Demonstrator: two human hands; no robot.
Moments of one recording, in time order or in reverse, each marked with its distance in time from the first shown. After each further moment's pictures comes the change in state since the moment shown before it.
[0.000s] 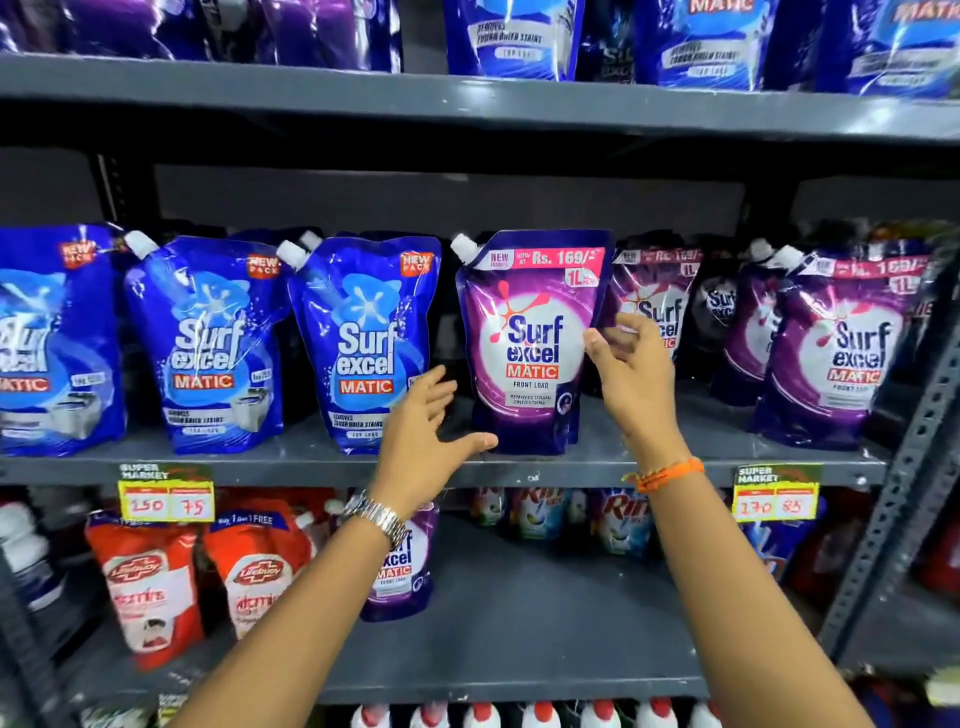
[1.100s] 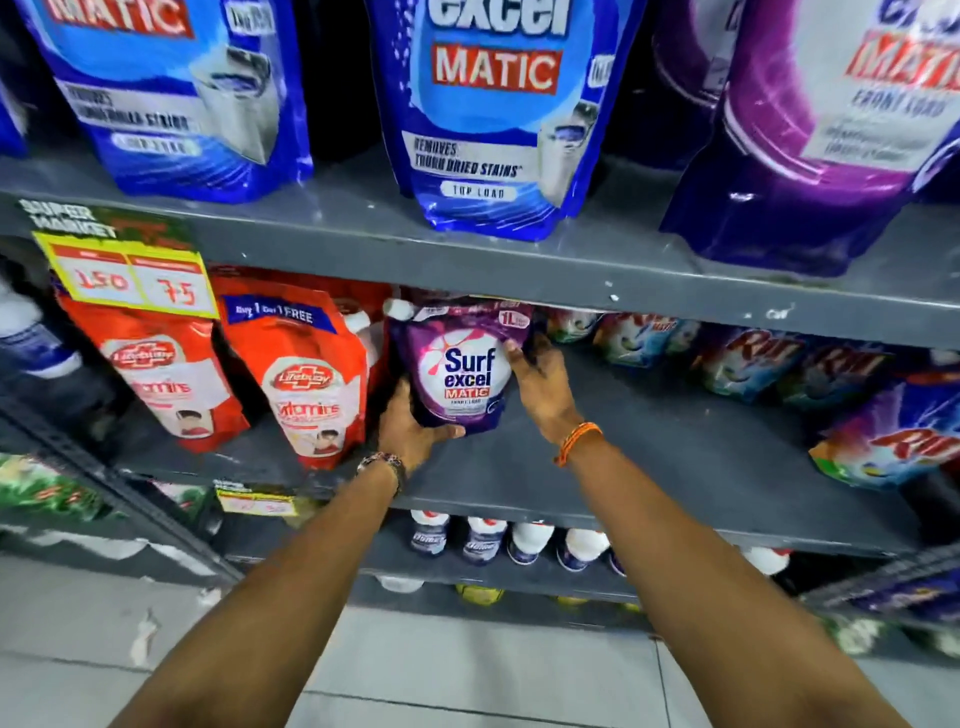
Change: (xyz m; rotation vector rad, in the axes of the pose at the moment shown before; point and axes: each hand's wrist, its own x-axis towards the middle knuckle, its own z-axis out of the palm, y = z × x) left_hand -0.063 -0.378 -0.025 -0.016 0.049 -0.584; right_hand -0.136 0.272 0.239 0.142 -0.489 0.400
